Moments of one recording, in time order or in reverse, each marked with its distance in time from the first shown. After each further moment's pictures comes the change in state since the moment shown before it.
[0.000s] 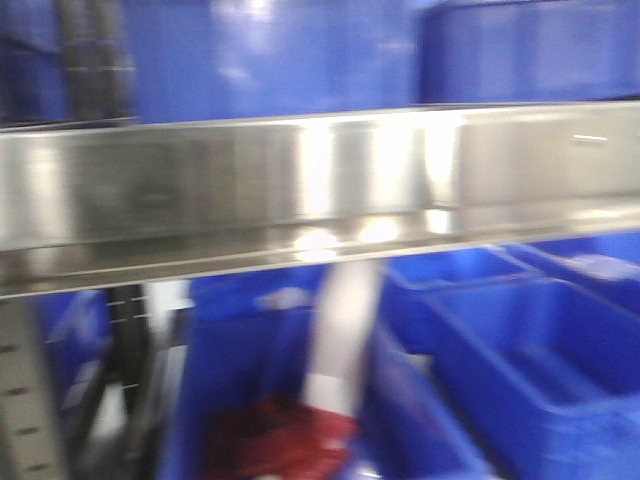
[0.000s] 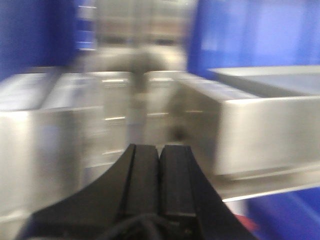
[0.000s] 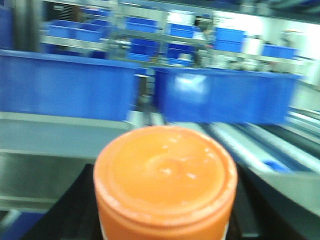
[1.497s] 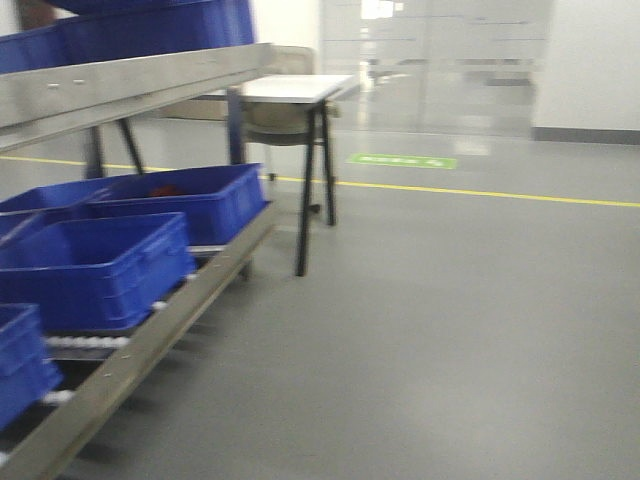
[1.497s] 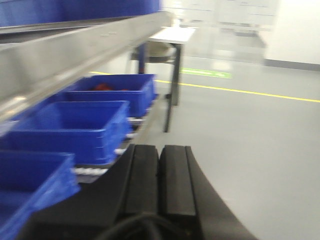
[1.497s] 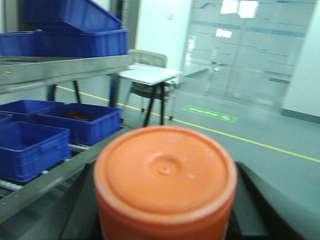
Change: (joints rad) left arm 0.000 0.000 0.000 0.000 0.000 0.000; right arm 0.000 0.000 0.000 0.000 0.000 0.000
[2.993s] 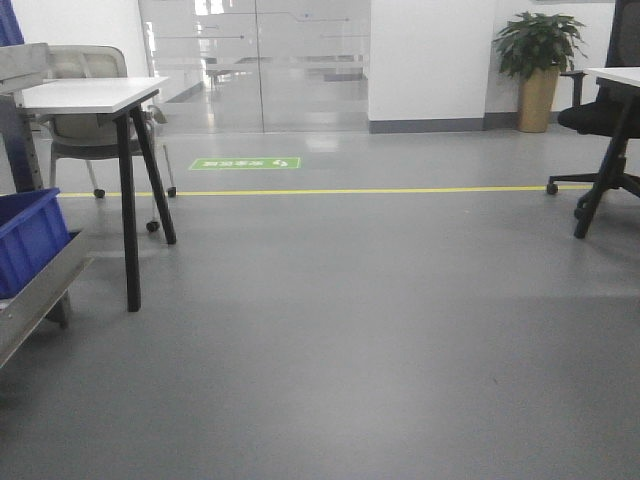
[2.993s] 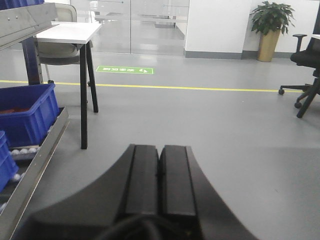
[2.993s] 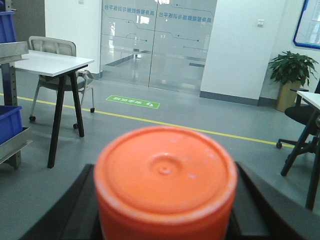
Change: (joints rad) left arm 0.000 0.000 0.000 0.000 0.000 0.000; right arm 0.000 -0.002 0.000 0.000 0.000 0.000
